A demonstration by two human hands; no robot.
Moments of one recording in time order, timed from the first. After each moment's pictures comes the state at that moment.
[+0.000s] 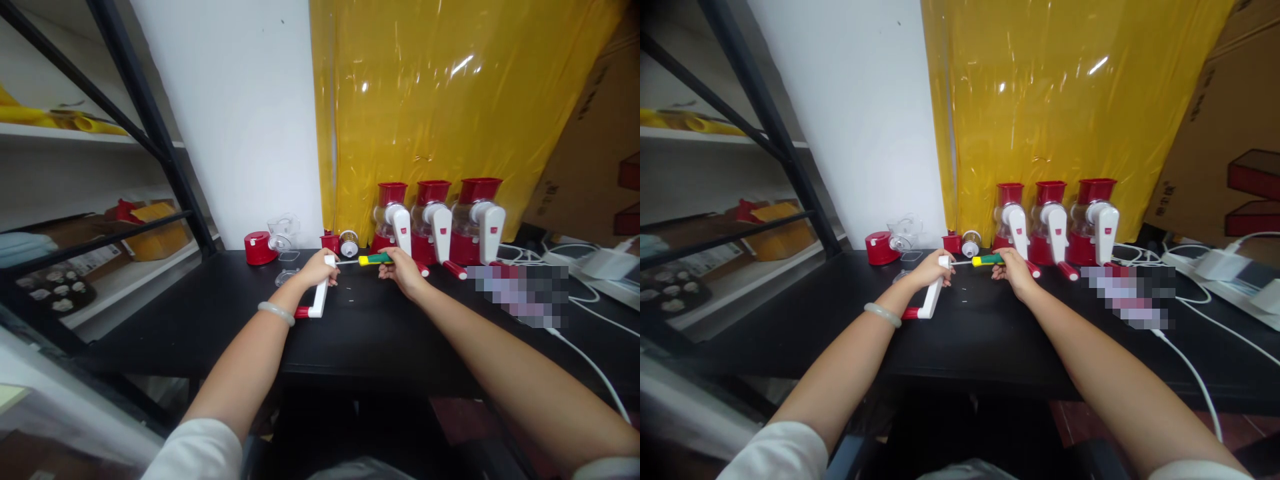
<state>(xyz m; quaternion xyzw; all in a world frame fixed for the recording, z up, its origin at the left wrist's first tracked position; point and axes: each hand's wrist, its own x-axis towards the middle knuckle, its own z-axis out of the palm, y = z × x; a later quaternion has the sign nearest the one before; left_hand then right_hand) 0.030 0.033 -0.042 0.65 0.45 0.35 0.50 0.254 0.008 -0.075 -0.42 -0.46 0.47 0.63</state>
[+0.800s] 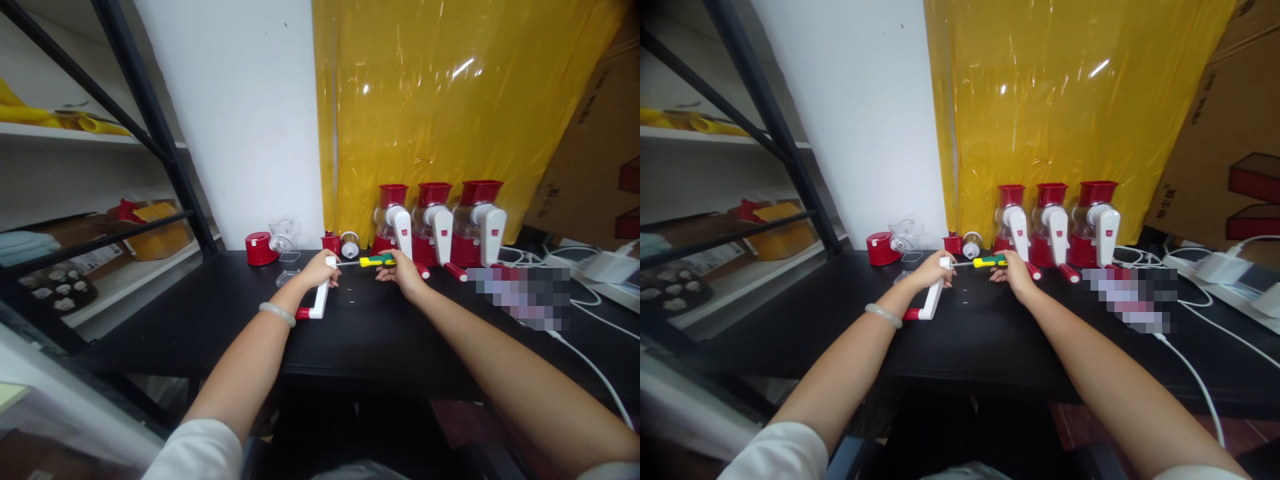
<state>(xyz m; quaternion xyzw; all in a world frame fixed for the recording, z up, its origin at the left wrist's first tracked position) 0.030 0.037 -0.045 0.65 0.45 0.35 0.50 0.254 0.011 -0.077 -0.44 -0.45 0.46 0.62</state>
